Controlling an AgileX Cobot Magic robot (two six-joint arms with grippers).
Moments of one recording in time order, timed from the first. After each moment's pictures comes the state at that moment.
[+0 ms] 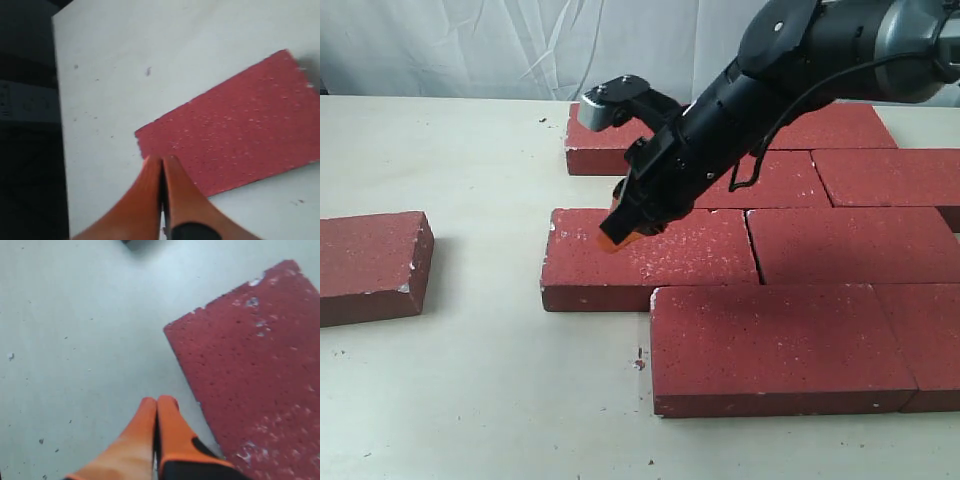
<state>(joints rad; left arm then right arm) -0.31 1.15 -0.92 0.66 0.95 -0.22 0.53 1.89 -1.35 0.75 0.93 -0.95</state>
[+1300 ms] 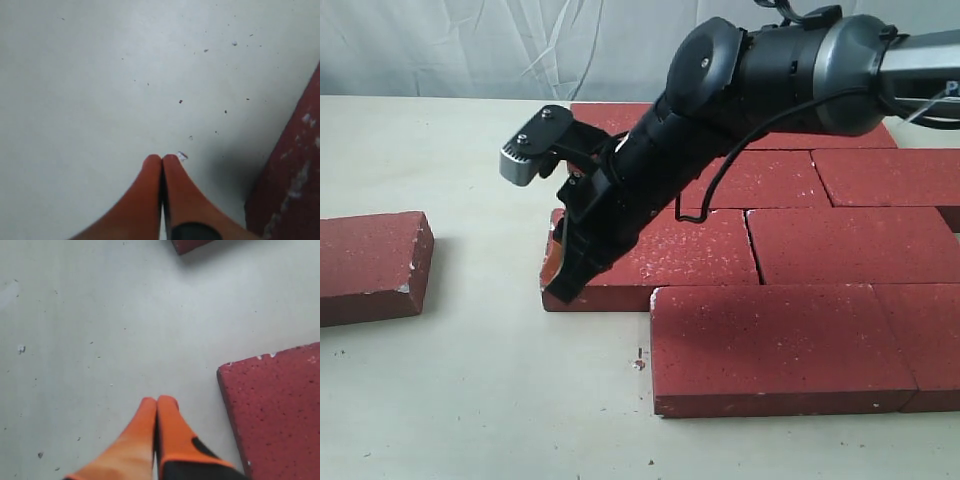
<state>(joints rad) 0.53 1.82 -1.11 0.32 0.81 -0.19 0.70 1.91 -1.35 0.73 0.84 -1.03</state>
